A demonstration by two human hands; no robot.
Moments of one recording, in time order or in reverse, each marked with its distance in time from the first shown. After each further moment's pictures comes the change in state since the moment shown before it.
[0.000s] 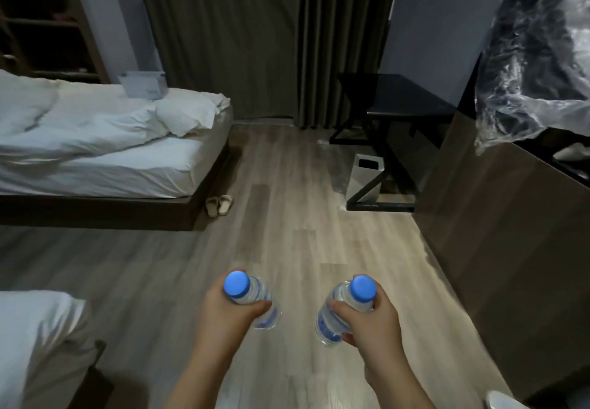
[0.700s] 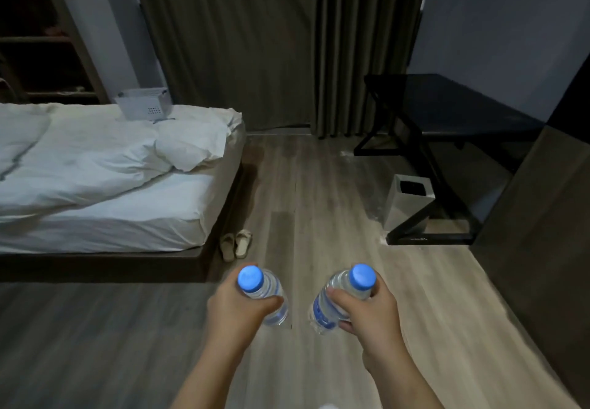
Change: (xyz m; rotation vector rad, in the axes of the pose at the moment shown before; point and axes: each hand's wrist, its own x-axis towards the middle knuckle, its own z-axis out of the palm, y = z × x) left_hand 0.380 0.073 -0.003 0.111 0.043 0.040; right_hand 0.302 -0.076 0.250 0.053 -0.042 0.015
